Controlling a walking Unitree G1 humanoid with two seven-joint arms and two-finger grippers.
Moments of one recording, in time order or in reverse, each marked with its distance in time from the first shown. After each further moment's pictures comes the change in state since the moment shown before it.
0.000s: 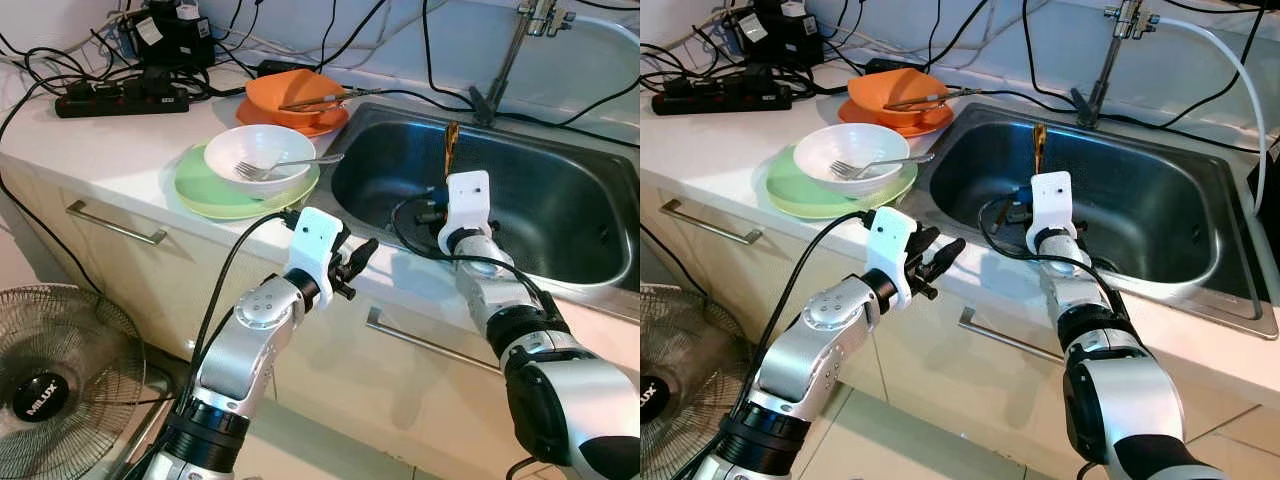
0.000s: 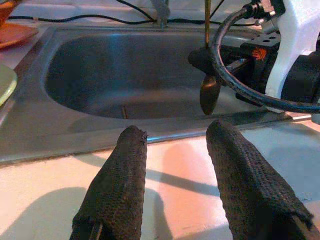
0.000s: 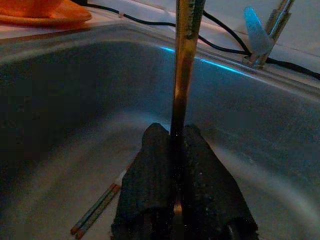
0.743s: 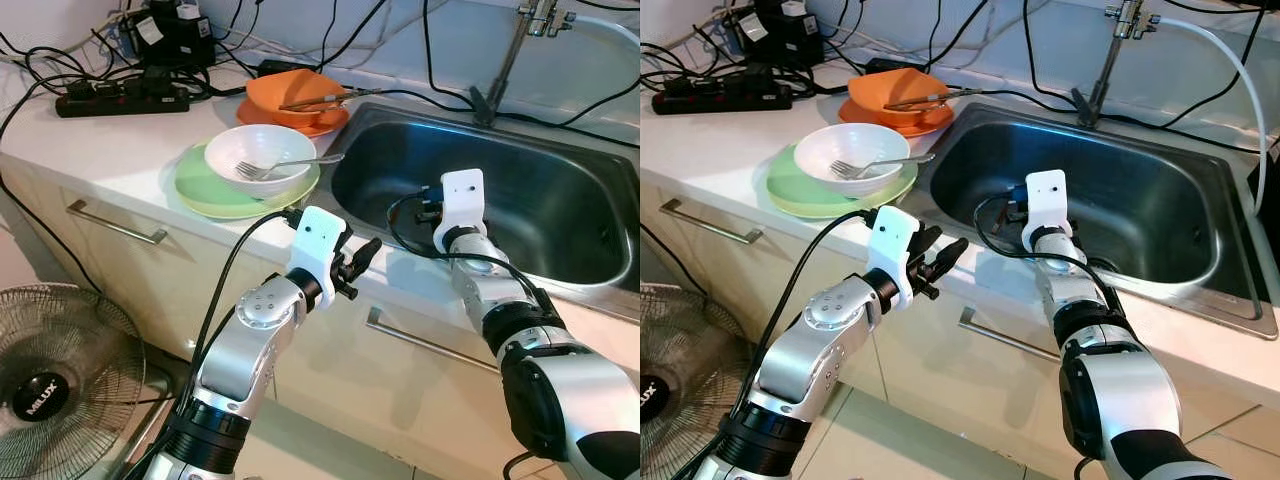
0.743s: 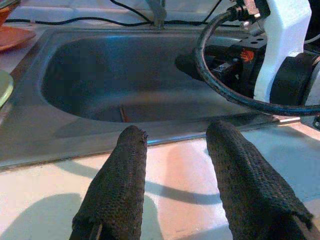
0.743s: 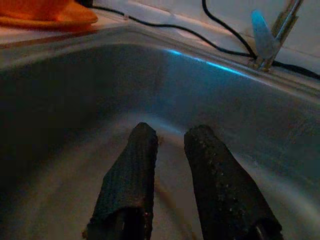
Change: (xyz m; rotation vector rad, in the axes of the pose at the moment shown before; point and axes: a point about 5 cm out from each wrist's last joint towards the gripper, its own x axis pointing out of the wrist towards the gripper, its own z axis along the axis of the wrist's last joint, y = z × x) left arm 0.000 -0.003 0.004 0.014 -0.013 -0.008; right arm 0.002 0.005 0.004 0.002 -0.012 0.010
